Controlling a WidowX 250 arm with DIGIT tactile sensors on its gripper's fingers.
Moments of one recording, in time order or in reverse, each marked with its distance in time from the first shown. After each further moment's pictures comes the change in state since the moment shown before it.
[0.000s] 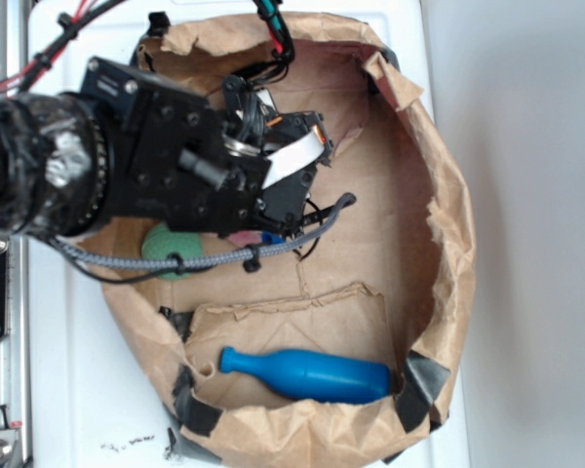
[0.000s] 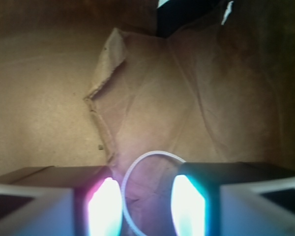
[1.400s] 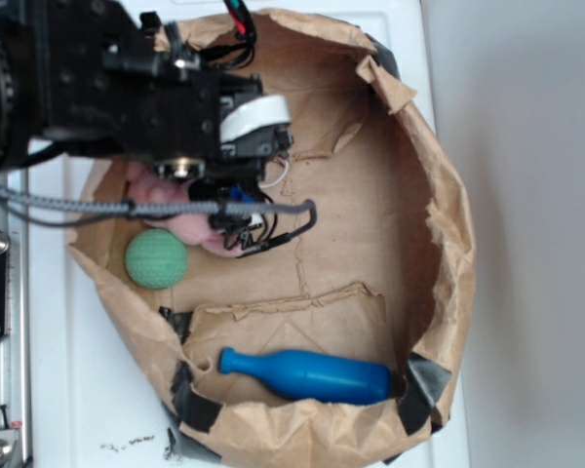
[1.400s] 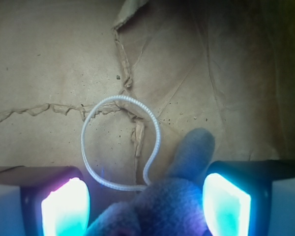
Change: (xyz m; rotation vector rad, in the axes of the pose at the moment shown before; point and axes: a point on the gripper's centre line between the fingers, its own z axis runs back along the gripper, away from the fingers) arm -0.003 0.019 0.026 -0.128 0.079 -0.100
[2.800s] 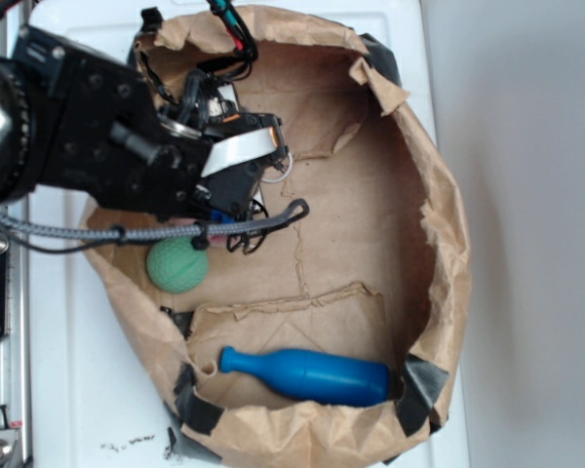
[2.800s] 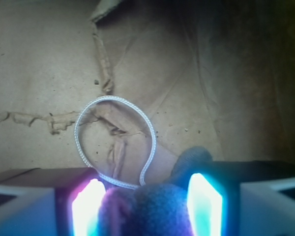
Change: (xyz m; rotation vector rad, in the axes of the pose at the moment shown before) arm -0.013 0.000 -0.024 0.153 -0.068 -0.002
